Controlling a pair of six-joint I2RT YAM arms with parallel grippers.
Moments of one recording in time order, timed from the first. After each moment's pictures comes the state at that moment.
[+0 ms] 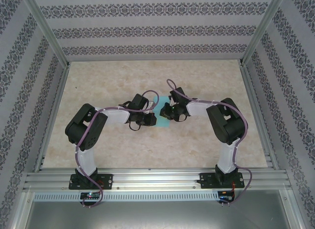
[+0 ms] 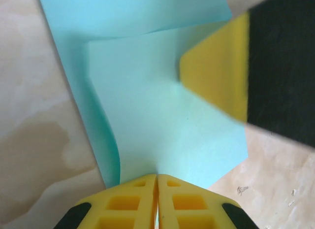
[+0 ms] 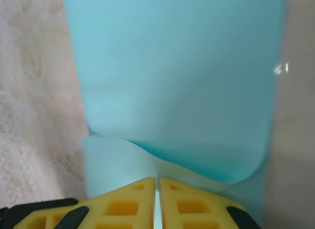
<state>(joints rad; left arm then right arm) -0.58 1.89 1.00 -0.13 0.43 -0.46 0.48 1.94 1.07 -0.16 -0.42 0.77</state>
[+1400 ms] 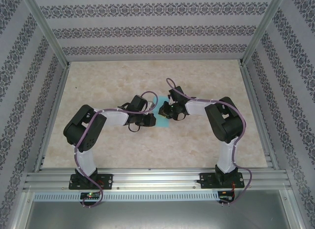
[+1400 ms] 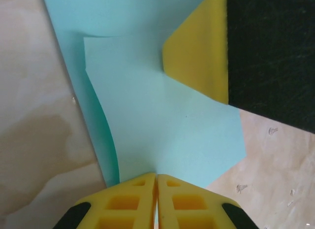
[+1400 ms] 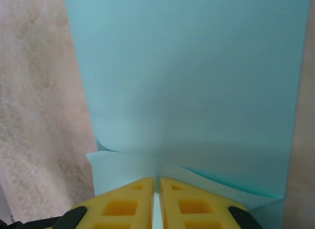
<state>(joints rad) -0.58 1.86 0.95 -0.08 0.41 -0.48 0.49 1.97 1.10 -0.16 -0.44 0.81</state>
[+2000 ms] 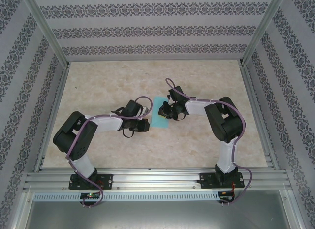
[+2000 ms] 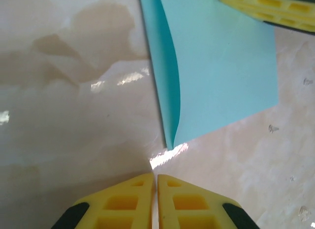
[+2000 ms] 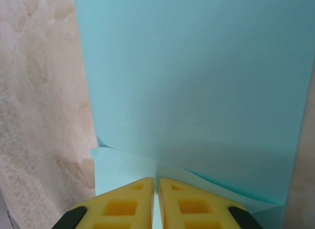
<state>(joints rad) -0.58 1.71 0.84 -0.19 0.35 -0.48 0.49 1.97 1.11 -0.17 -0.44 0.79</state>
